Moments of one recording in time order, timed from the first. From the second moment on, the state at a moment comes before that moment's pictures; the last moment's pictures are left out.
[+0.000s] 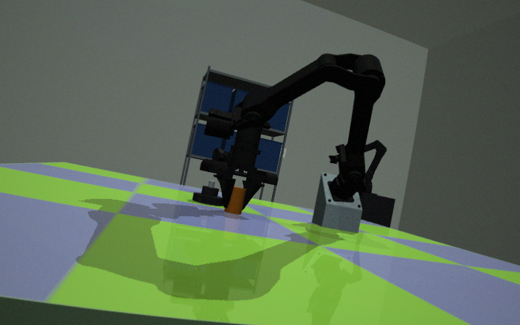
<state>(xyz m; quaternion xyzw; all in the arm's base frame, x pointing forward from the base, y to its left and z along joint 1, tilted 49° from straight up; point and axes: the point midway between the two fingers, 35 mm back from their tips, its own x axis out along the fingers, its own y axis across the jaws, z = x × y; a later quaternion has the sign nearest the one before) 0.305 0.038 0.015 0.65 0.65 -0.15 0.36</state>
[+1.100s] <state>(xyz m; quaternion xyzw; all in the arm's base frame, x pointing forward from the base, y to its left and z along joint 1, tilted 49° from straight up) 0.287 -0.053 0.116 0.66 0.64 -0.15 0.36</state>
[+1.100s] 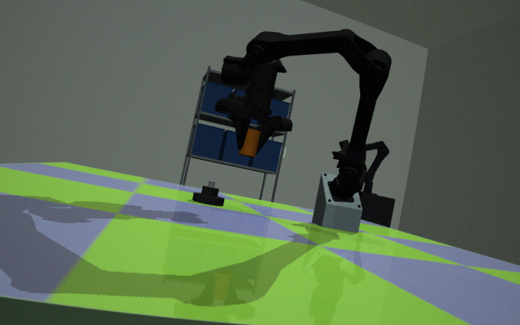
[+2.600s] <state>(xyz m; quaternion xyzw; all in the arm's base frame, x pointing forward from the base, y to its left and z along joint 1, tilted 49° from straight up) 0.229 -0.097 0.188 0.88 0.28 0.02 0.39</state>
